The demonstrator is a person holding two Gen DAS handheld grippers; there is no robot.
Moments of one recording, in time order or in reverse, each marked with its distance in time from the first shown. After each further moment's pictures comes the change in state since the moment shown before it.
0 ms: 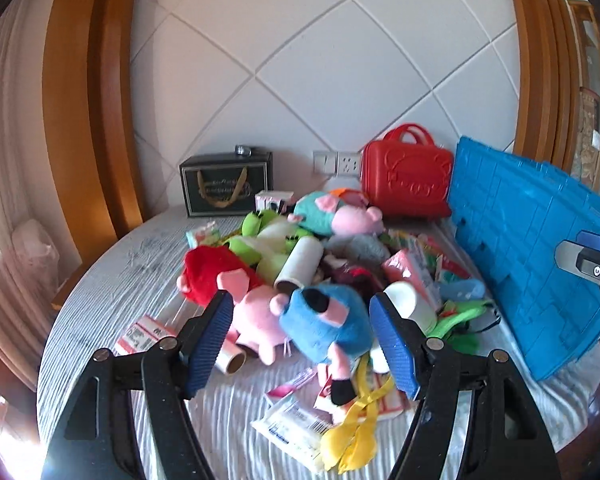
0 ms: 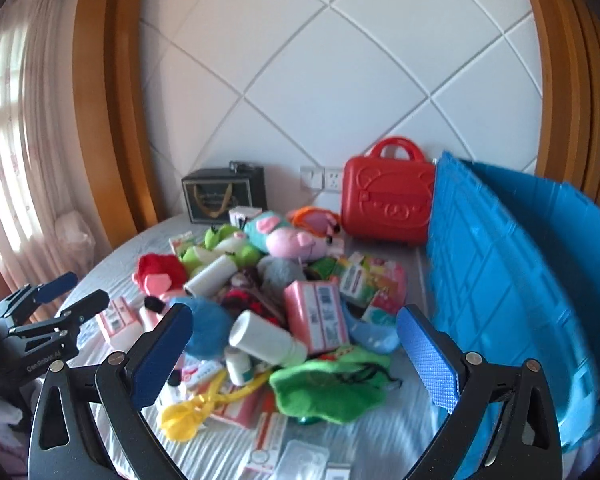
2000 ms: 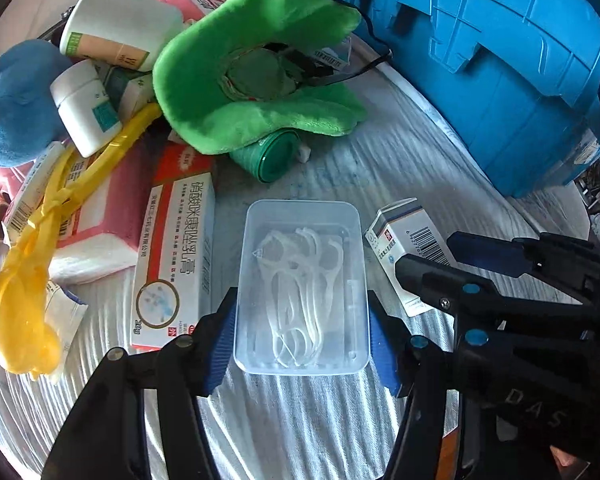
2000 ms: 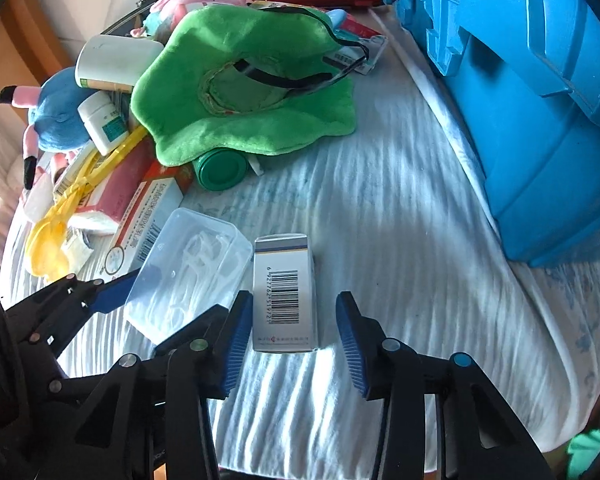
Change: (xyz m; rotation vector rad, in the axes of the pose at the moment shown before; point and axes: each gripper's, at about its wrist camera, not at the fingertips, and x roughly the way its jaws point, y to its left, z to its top) left arm 0.109 -0.192 -0.171 0.200 0.530 -0.257; right arm 0.093 -0.078 -0.209 0.222 0.534 -0.042
